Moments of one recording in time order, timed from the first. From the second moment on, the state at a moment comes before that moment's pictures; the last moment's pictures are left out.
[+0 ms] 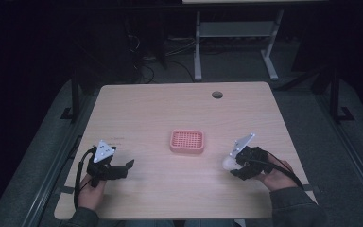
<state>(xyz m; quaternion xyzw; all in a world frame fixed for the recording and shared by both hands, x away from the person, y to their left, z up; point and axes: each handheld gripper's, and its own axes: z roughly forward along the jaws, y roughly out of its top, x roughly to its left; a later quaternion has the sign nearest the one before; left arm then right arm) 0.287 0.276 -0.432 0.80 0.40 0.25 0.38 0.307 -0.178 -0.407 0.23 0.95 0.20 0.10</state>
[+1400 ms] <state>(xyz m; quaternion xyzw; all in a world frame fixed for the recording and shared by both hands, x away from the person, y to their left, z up) 0.287 0.277 -0.431 0.79 0.40 0.25 0.39 0.355 -0.124 -0.380 0.18 0.96 0.22 0.09</state>
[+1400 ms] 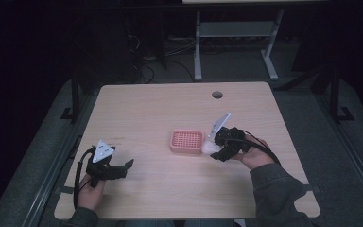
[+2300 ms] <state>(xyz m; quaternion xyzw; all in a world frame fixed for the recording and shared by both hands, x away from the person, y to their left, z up) 0.287 0.276 -0.431 0.79 0.40 0.25 0.39 0.383 -0.084 -0.378 0.15 0.96 0.21 0.07</state>
